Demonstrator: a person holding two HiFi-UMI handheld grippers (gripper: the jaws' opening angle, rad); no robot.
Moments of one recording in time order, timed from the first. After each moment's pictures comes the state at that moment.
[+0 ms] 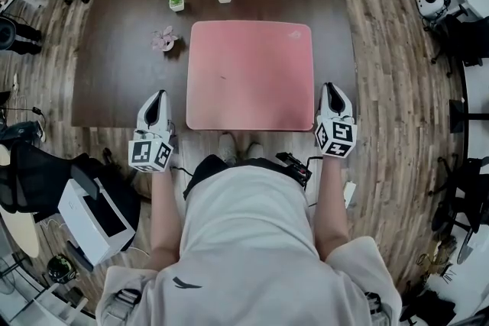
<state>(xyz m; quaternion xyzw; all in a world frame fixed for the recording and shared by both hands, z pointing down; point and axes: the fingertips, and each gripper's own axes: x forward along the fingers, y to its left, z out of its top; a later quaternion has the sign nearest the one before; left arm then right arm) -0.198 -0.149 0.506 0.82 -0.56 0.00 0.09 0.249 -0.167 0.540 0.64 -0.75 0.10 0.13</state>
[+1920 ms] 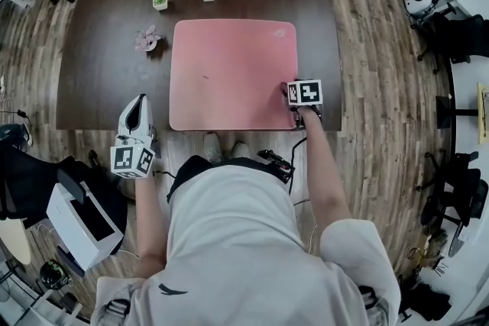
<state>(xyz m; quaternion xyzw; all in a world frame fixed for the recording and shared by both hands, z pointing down) -0.204 -0.142 0.505 0.82 -0.57 0.01 0.09 0.229 -0.195 0.708 0.50 -0.69 0.38 0.37</state>
